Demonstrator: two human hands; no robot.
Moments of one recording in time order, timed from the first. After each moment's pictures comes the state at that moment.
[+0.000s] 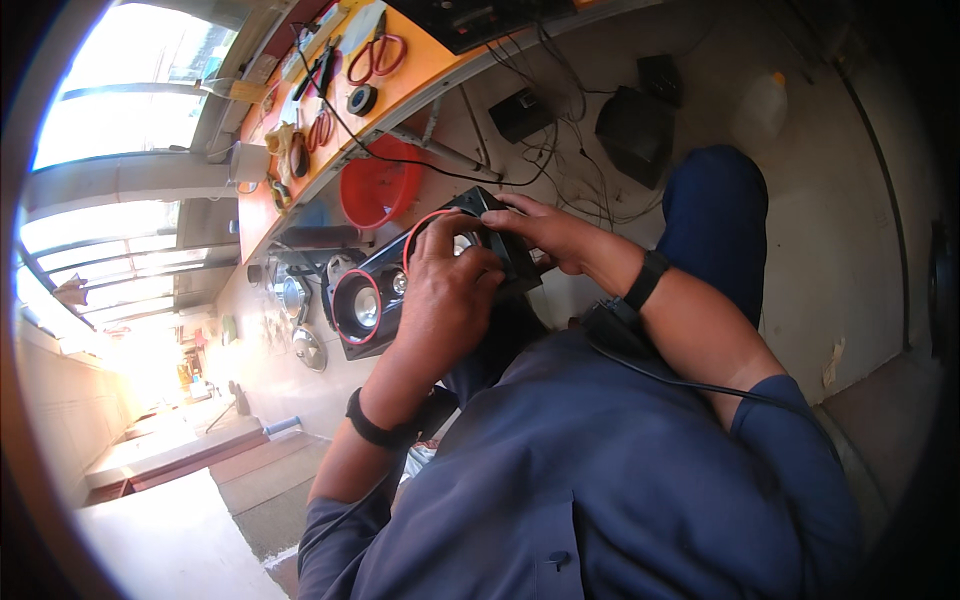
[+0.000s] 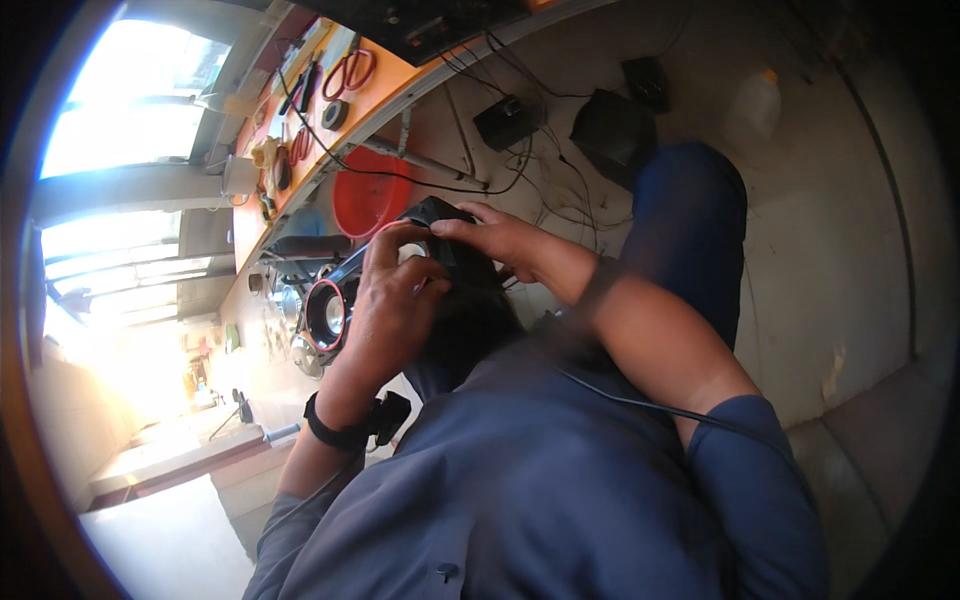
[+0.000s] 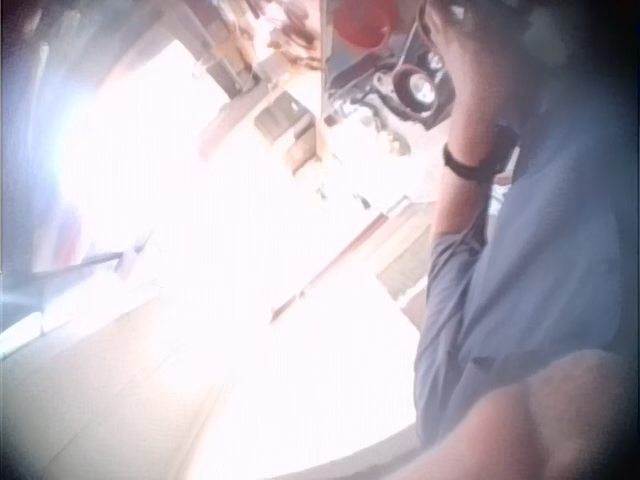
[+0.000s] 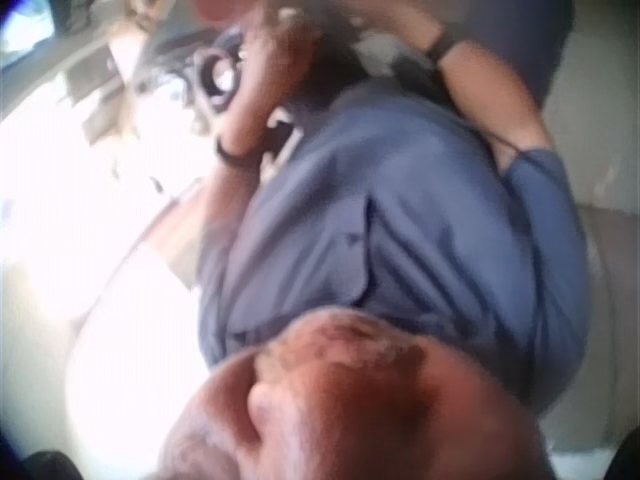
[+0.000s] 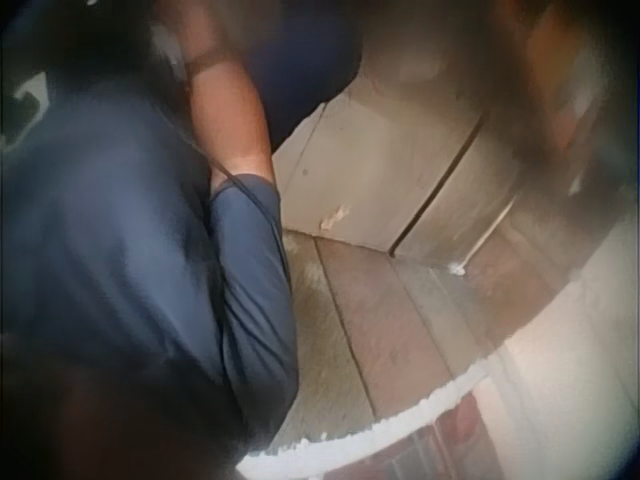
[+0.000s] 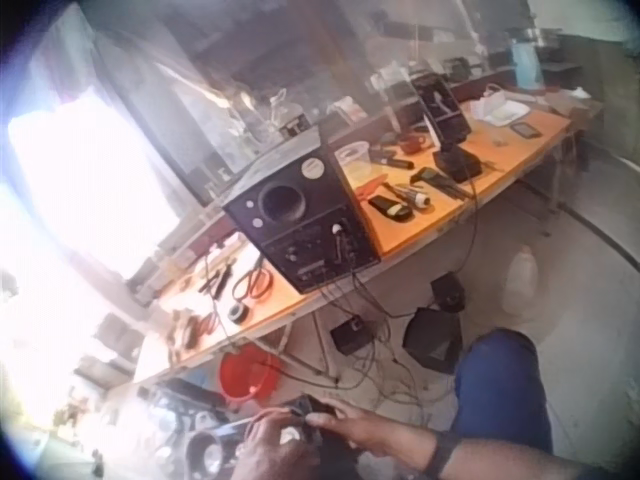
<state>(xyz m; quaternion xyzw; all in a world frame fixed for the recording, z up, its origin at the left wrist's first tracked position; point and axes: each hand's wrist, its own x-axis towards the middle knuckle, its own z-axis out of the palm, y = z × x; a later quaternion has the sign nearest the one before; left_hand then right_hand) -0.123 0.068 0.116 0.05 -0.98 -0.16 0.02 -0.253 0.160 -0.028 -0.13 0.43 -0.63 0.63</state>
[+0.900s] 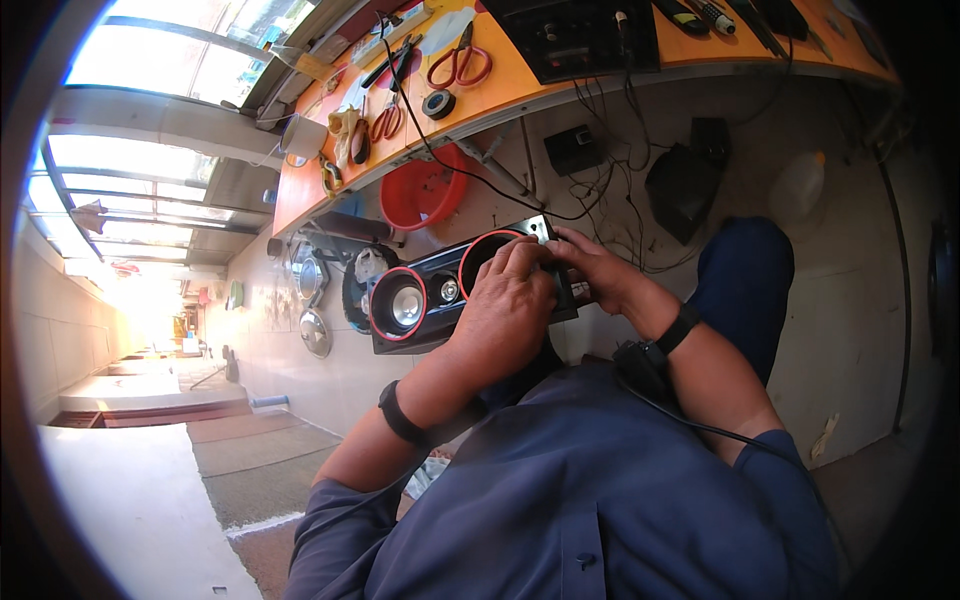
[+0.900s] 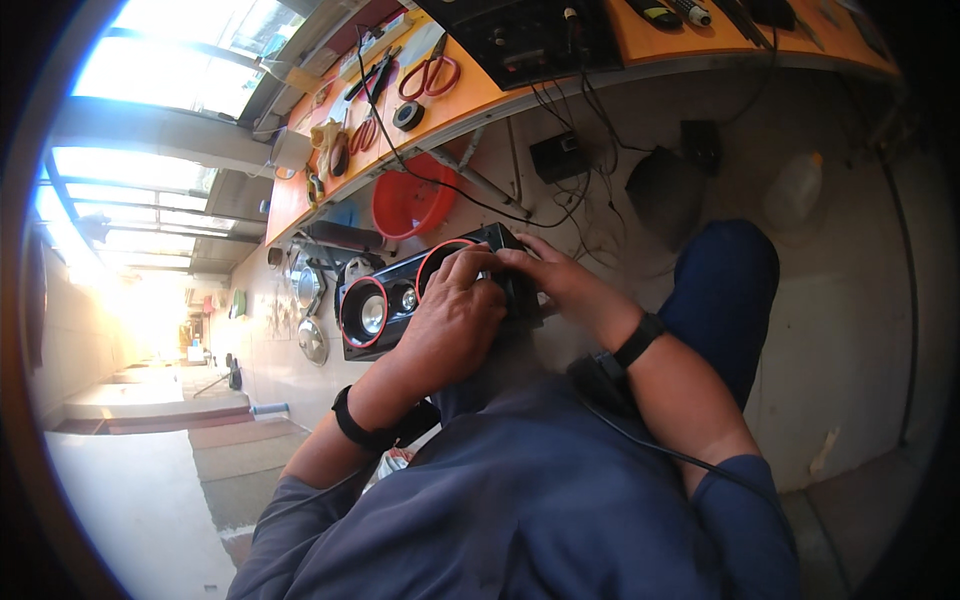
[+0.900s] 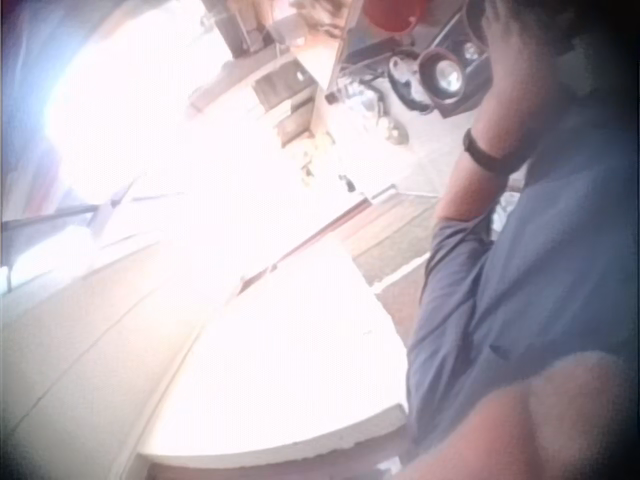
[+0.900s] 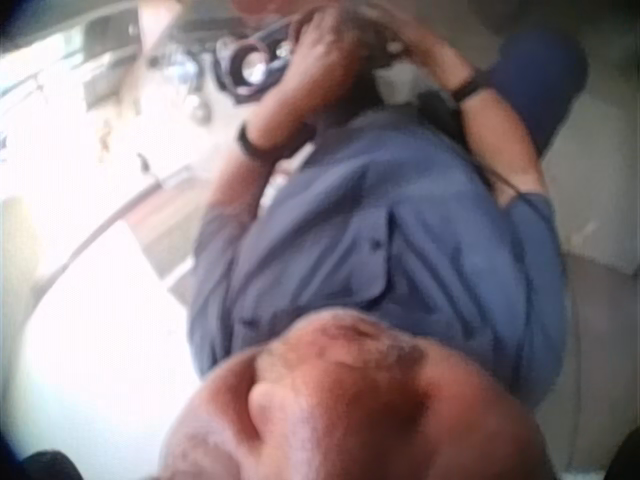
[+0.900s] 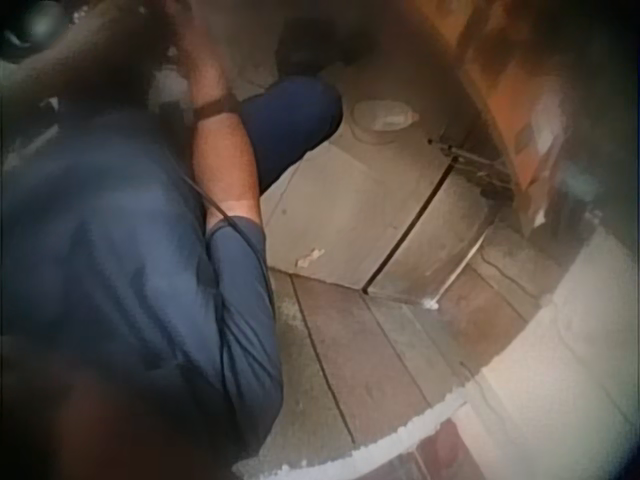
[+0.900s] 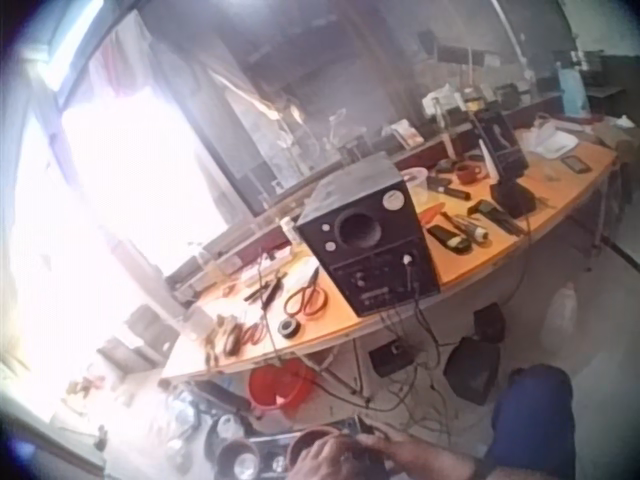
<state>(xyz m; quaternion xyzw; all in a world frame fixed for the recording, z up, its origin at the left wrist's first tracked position) -0.122 0.065 0.109 0.02 -0.99 -0.13 0.00 -0.254 0.165 -0.027 -0.14 0.40 -0.64 0.64</state>
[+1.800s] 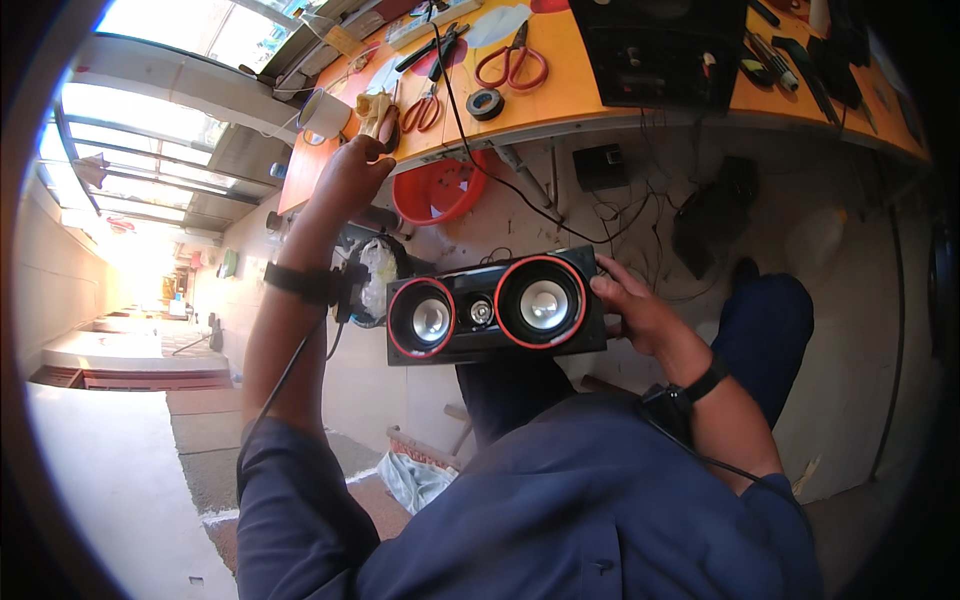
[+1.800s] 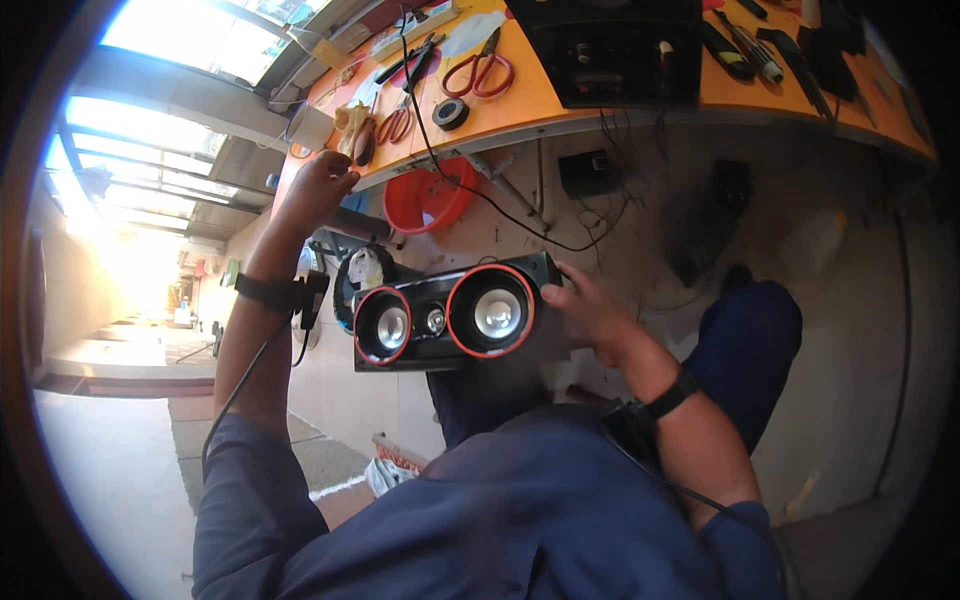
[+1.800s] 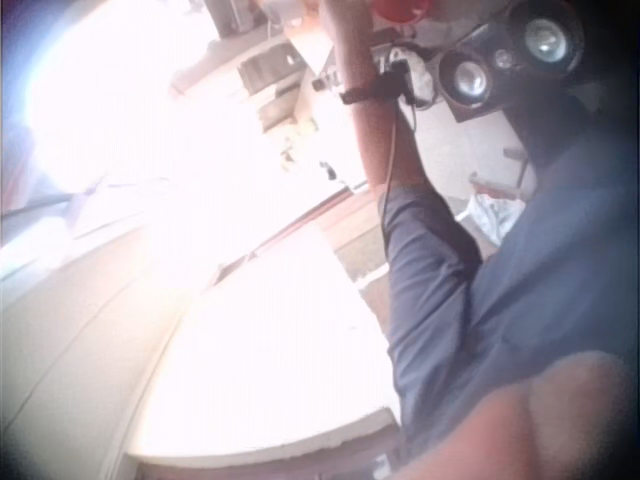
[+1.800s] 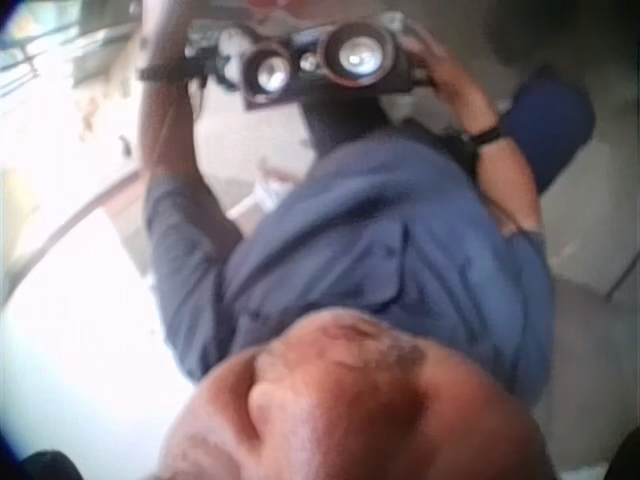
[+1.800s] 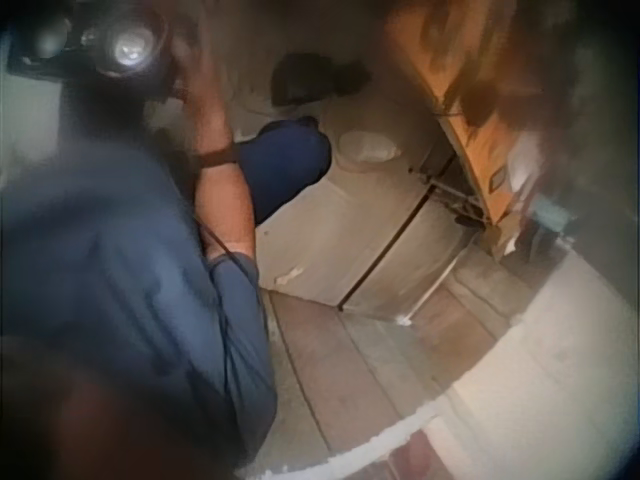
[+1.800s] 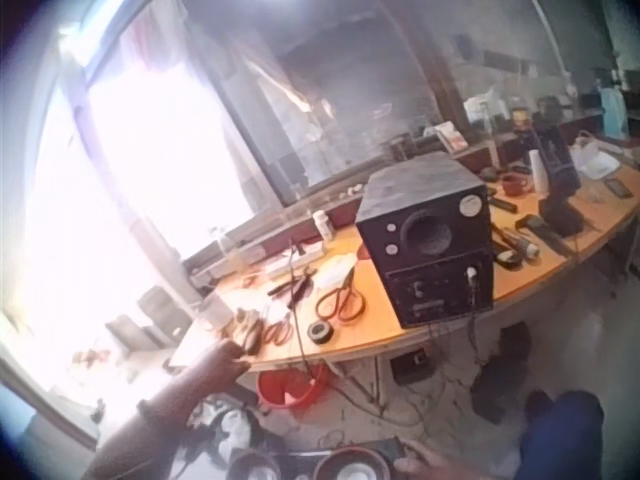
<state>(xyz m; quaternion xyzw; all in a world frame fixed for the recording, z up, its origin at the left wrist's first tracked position) -0.141 -0.205 0.177 0.34 -0.94 -0.08 0.02 -0.256 0.164 -0.021 -0.10 0.45 -0.62 0.63</state>
